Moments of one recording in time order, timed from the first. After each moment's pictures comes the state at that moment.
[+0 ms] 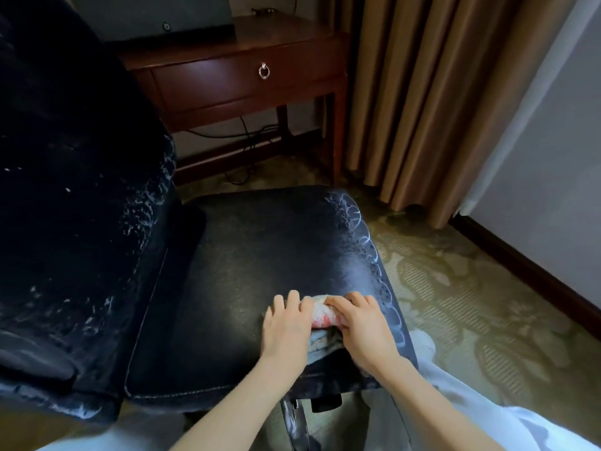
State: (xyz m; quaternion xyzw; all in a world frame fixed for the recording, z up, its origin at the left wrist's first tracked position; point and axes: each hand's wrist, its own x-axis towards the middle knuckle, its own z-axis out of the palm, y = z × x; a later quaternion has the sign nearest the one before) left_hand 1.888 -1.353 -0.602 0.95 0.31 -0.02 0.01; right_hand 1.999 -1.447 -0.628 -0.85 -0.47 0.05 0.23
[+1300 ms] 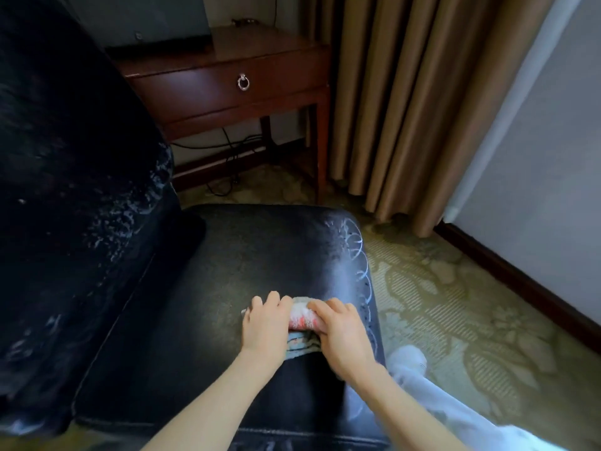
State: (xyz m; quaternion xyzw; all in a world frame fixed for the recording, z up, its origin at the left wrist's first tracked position) left_hand 1.921 -1.307 -0.603 0.94 0.34 -0.04 0.02; right_hand 2.017 -1.412 -0.640 -0.85 -0.45 0.07 0.27
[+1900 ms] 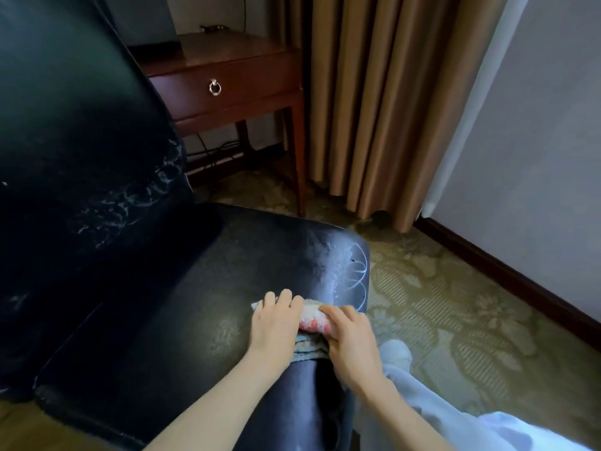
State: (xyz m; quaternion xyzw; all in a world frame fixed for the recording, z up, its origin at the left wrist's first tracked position) left_hand 1.947 -1.319 -0.619 0.98 0.20 0.03 -0.03; right_hand 2.021 -1.446 -0.652 -0.88 -0.35 0.04 0.33
